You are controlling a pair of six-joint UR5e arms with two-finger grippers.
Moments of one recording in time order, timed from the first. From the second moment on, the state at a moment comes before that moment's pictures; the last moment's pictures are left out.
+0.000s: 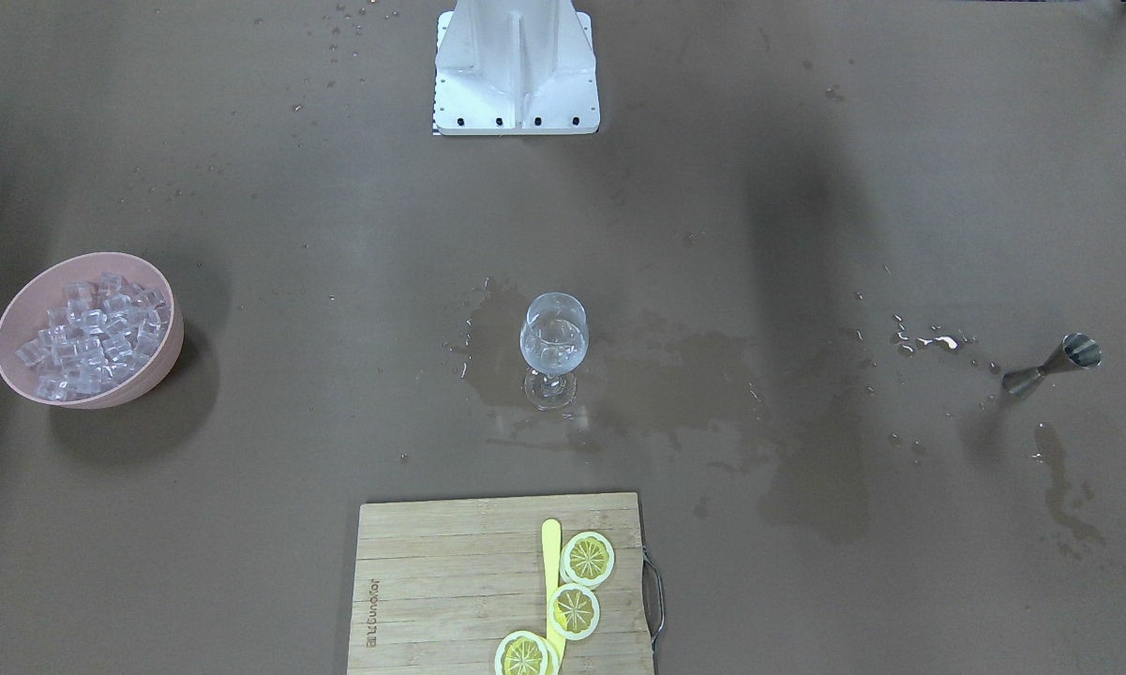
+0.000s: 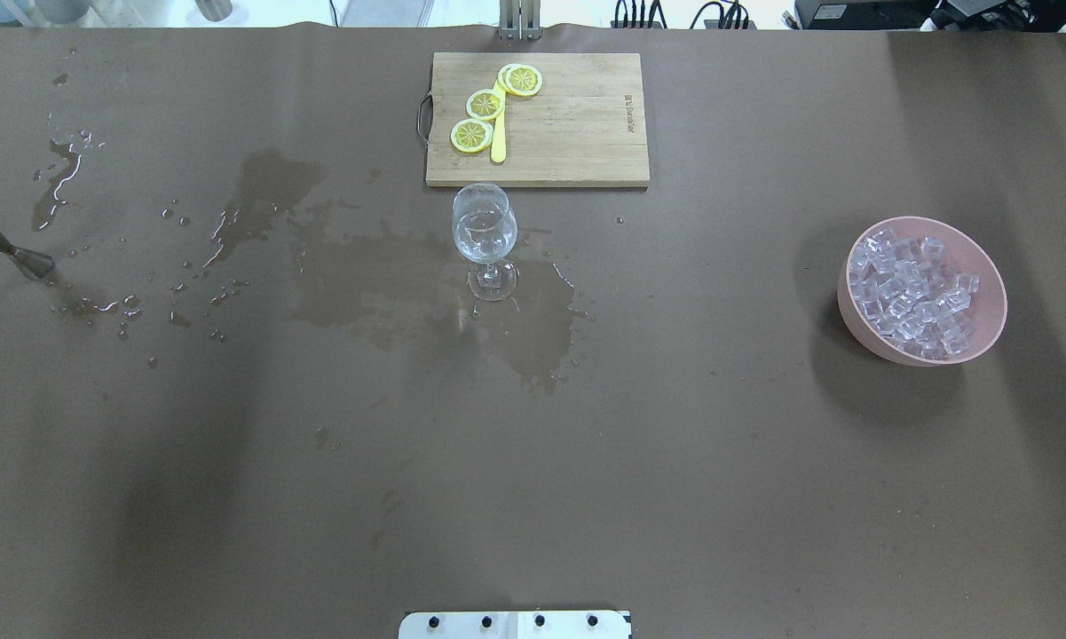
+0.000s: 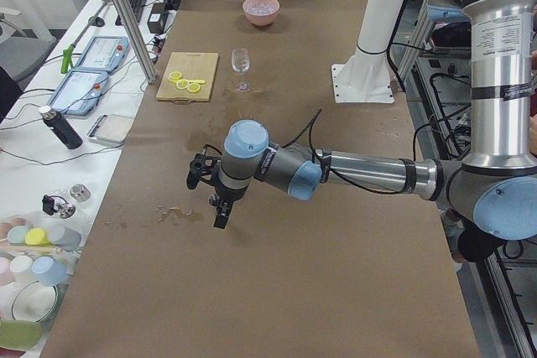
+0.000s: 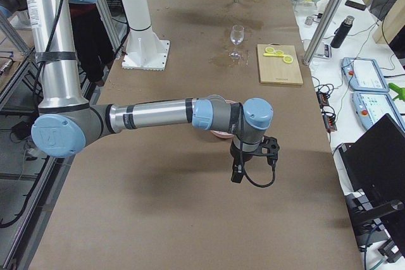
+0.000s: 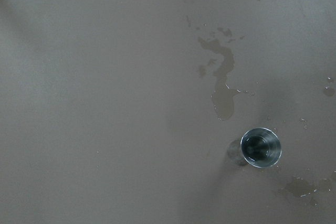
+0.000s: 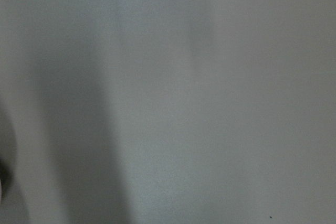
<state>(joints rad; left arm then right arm) -1.53 -1.45 -1.77 -1.93 -2.28 -0.22 1.58 -1.48 1.63 -1.82 2.27 0.03</state>
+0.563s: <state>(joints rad) -1.53 -1.44 -1.77 -1.96 -2.28 -0.22 1.58 -1.48 1.63 -1.82 2.28 0.03</state>
